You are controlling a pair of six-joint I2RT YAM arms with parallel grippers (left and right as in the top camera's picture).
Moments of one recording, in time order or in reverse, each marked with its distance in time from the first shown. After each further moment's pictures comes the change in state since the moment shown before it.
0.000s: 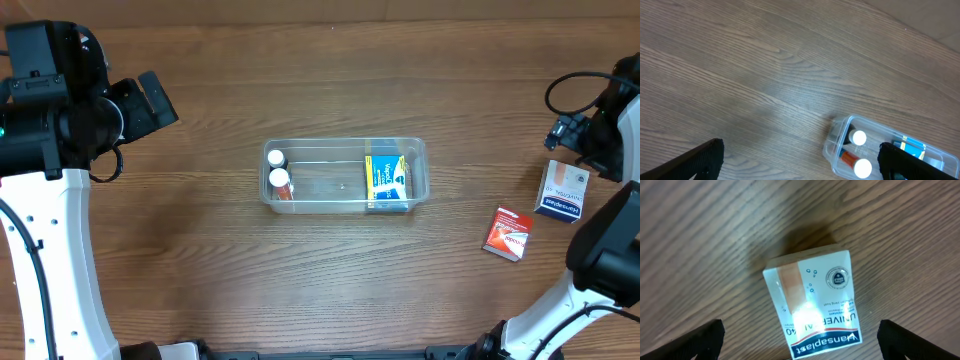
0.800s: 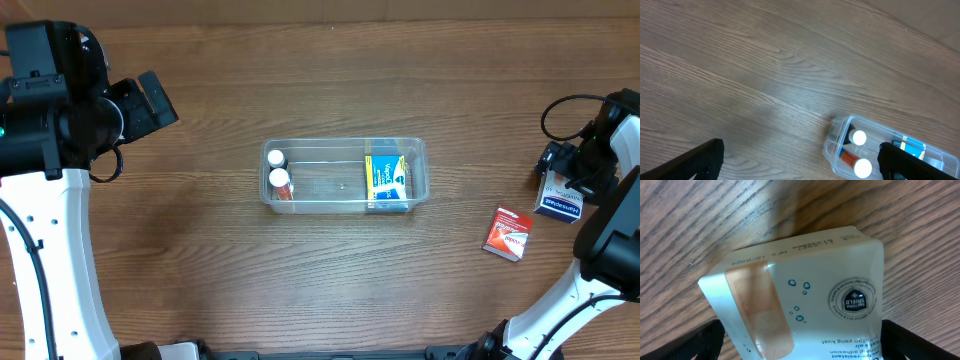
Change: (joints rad) left arm 0.000 0.000 0.000 0.000 0.000 0.000; right arm -0.062 0.069 -0.160 0.134 -0.060 -0.063
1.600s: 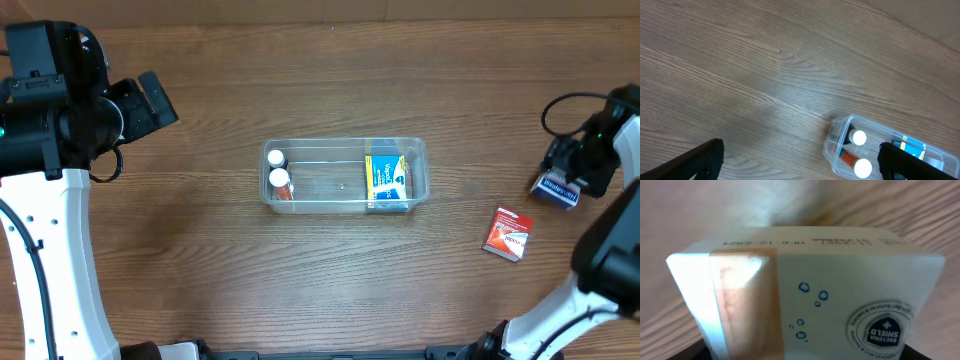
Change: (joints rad) left arm 0.000 0.000 0.000 0.000 0.000 0.000; right arm 0.027 -0.128 -0.008 -0.025 -0.081 -0.003
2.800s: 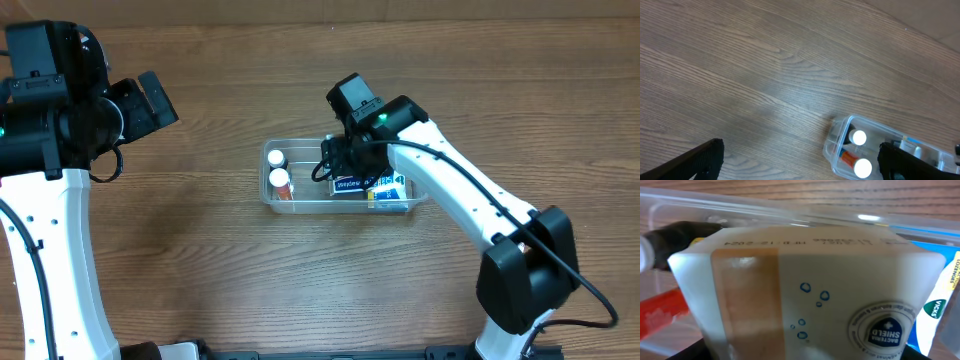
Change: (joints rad) left arm 0.000 0.000 0.000 0.000 0.000 0.000; right arm 1.051 -0.052 0.058 0.031 -0.068 0.363
